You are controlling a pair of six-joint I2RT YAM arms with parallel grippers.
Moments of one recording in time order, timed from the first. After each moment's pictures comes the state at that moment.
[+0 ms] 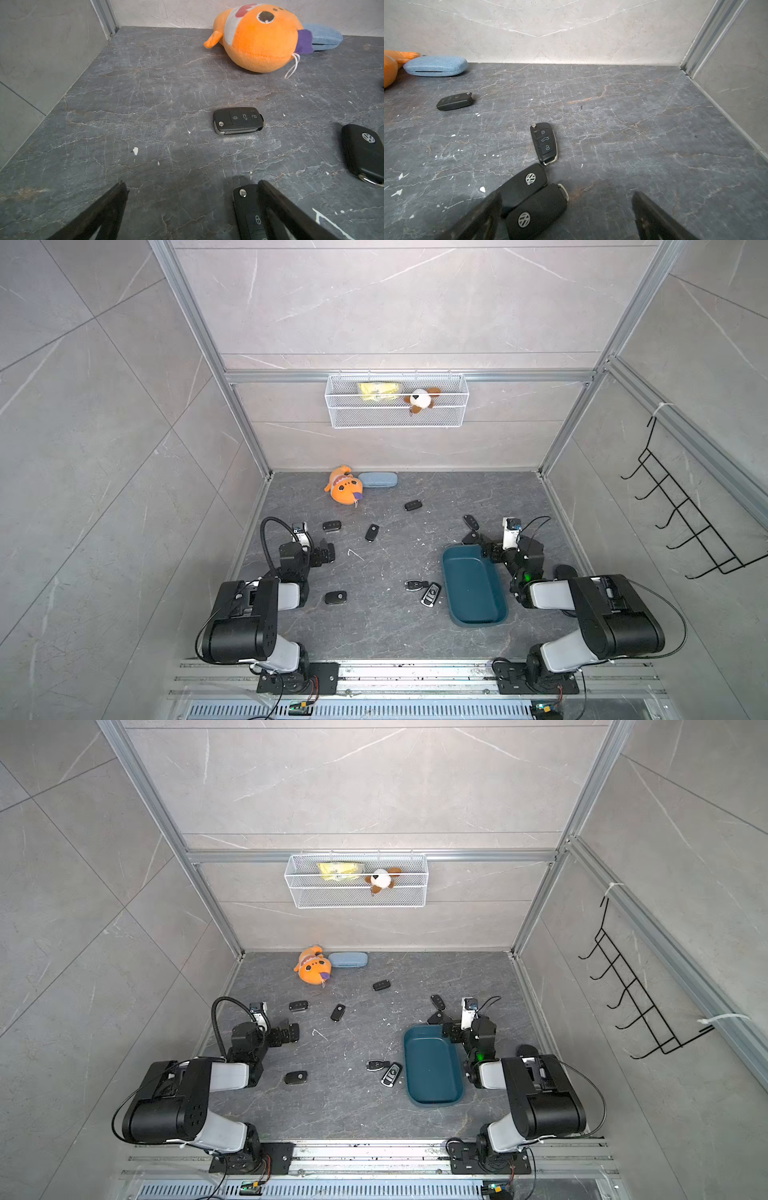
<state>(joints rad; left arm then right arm) 0.04 1.50 0.33 0.73 0.00 0.01 0.06 1.53 0.33 0.86 -0.04 0.00</state>
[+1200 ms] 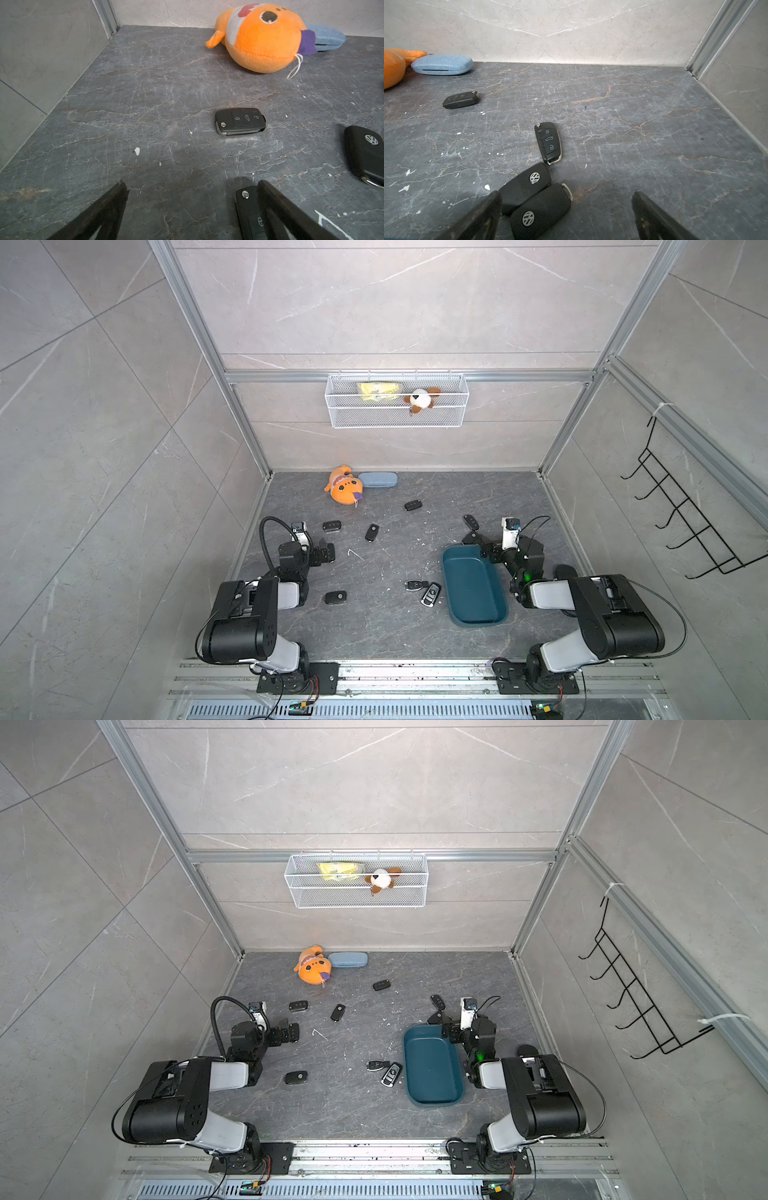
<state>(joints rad) 0.05 1.50 0.34 0.72 0.01 0.00 0.06 1.53 0.33 0.86 -0.06 0.00</state>
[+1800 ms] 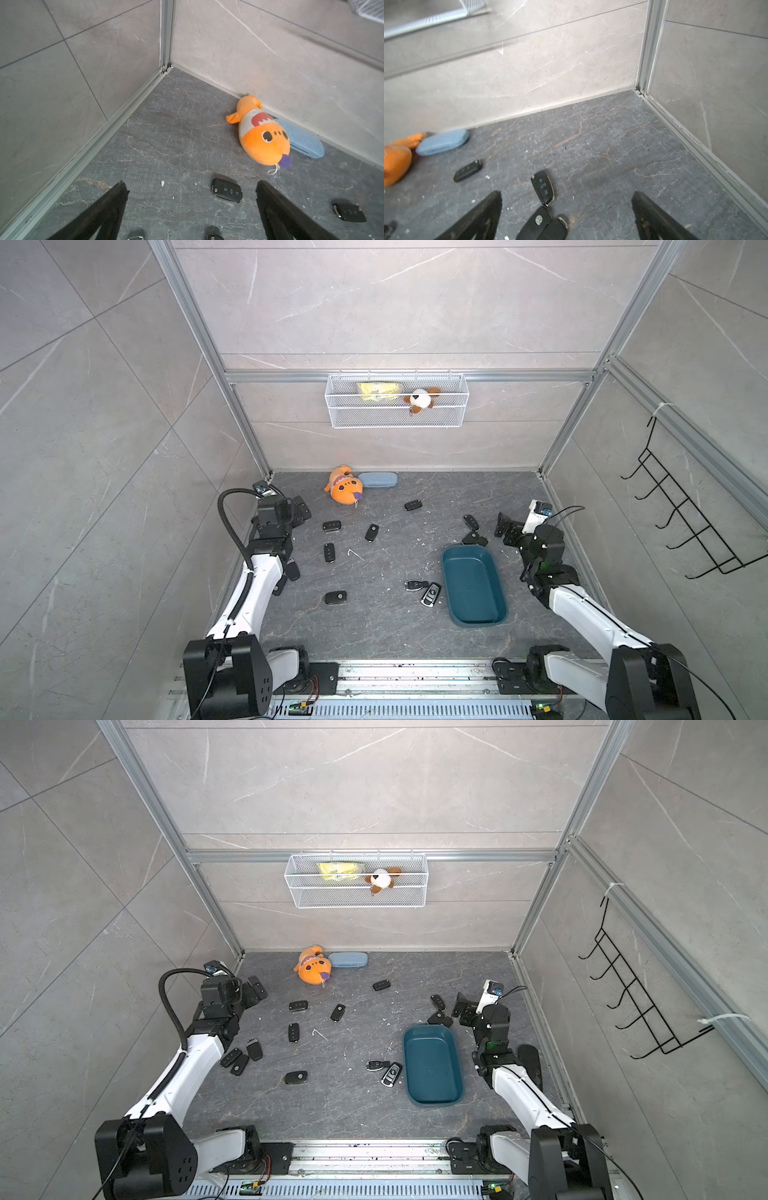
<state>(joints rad) 0.05 1.20 0.91 -0.19 -0.19 -0.36 0.06 1.10 0.54 0.30 0.14 0.27</state>
